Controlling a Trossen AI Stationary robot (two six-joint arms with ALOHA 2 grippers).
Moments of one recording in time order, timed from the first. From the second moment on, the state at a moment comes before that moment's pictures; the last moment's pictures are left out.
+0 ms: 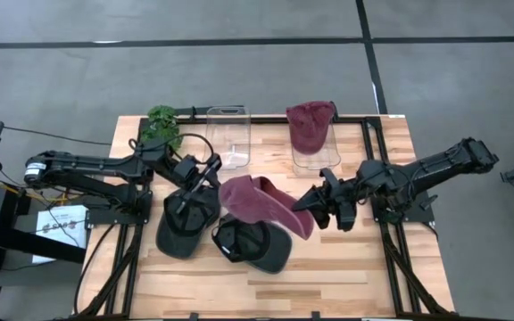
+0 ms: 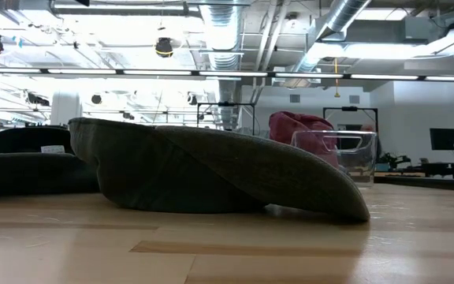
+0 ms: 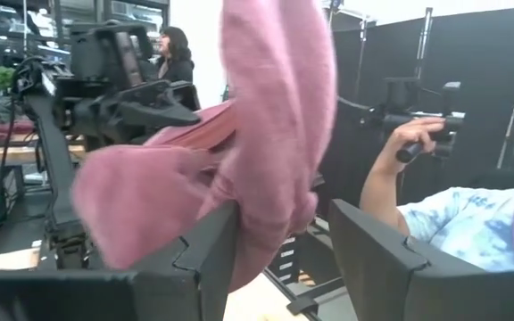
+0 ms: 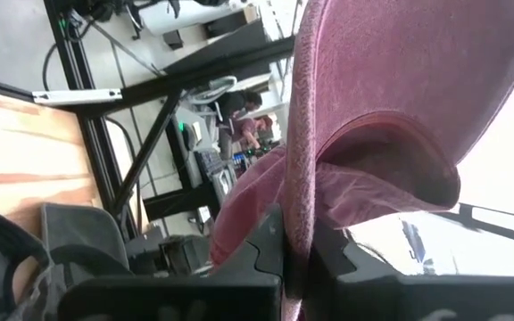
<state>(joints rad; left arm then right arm) 0.02 1.06 0.73 0.49 0.60 -0.10 0.26 1.10 0.83 0.37 -0.11 -1.33</state>
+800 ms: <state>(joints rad) 0.00 1.06 0.73 0.50 0.59 -0.02 0.22 1.10 0.83 0.37 -0.16 -1.29</state>
